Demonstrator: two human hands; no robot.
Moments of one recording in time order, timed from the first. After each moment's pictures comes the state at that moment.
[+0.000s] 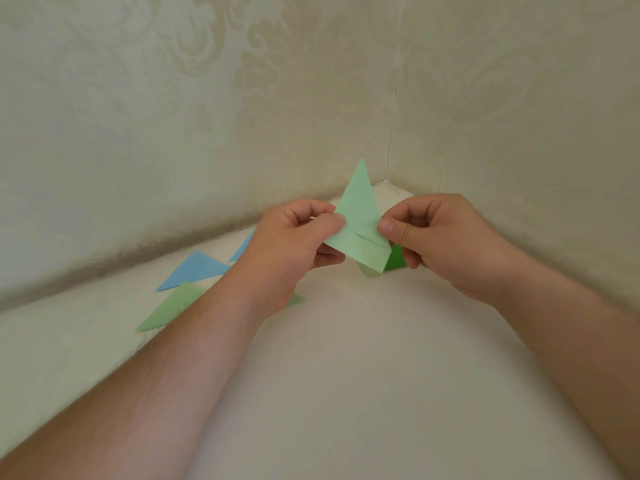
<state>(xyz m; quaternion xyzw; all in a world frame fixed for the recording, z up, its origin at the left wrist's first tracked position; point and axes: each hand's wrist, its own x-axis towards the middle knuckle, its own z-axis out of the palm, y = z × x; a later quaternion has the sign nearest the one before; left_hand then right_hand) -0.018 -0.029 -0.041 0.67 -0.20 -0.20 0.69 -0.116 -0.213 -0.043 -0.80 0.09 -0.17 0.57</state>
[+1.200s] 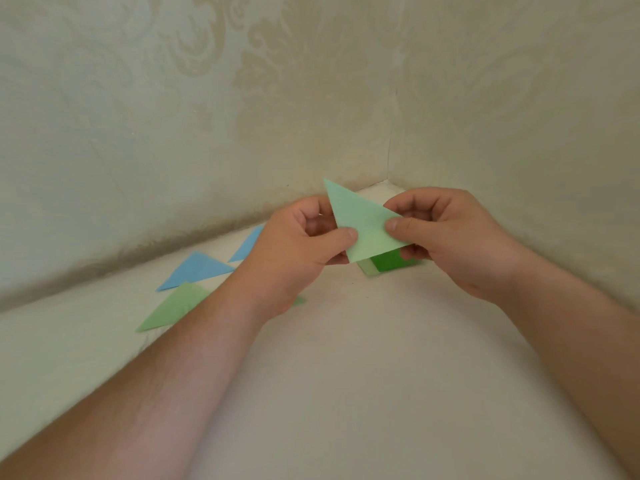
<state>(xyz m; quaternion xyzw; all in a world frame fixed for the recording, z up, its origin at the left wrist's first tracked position) -0.023 -0.030 -0.043 0.66 -0.27 -0.20 0.67 -0.118 -0.213 -0.040 -0.75 0.08 -0.16 0.63</state>
